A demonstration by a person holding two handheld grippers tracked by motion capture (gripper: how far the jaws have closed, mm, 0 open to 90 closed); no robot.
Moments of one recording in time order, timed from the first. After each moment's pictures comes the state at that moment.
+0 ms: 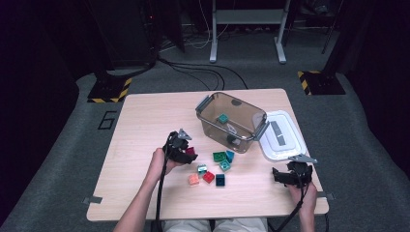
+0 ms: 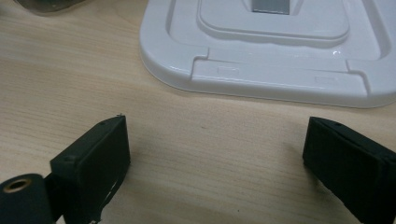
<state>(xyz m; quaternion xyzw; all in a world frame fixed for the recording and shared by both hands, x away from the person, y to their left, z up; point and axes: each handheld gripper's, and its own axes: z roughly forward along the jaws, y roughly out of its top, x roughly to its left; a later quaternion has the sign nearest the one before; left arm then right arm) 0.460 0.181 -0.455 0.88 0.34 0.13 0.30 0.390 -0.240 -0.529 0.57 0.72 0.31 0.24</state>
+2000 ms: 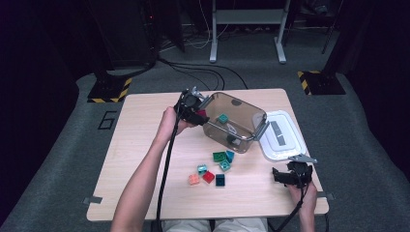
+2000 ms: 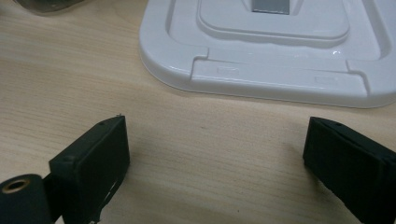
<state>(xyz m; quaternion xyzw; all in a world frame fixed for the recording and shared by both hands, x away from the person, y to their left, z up) 0.530 0.136 -0.345 0.89 0.30 0.17 0.31 0.390 -0.240 -0.529 0.57 0.72 0.31 0.24</state>
